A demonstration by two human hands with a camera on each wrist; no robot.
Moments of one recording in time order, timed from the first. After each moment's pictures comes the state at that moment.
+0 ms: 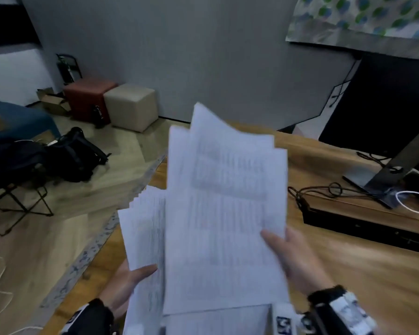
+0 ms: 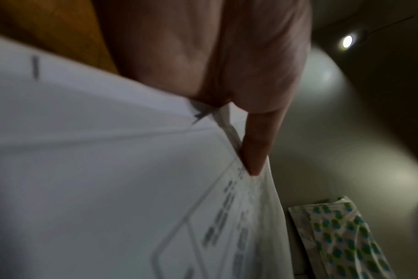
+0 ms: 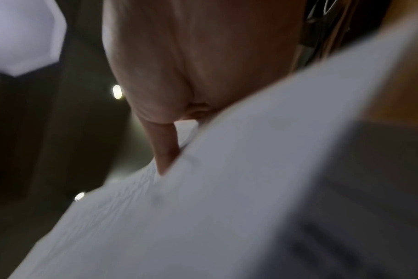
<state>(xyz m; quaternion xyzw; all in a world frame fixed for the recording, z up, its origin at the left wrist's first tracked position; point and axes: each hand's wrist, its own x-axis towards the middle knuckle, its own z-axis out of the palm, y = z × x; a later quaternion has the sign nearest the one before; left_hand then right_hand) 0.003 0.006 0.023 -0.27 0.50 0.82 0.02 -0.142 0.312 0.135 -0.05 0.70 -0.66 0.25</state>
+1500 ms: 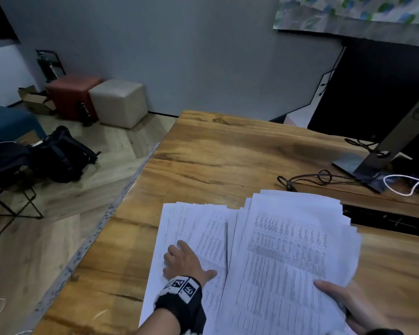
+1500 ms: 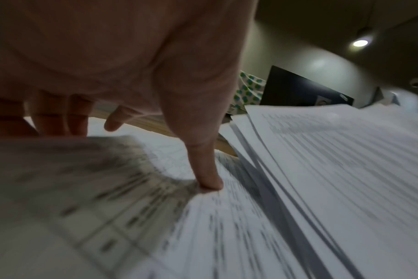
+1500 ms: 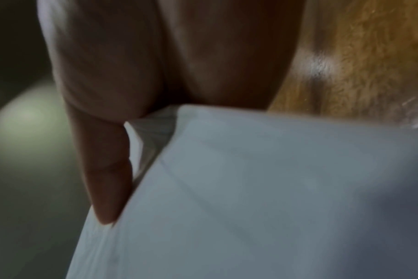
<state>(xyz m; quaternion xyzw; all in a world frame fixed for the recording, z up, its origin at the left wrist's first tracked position) -0.096 0.141 -0.007 -0.38 0.89 0.17 0.18 -0.138 0.465 0.047 0.13 0.60 -0.74 0.28</state>
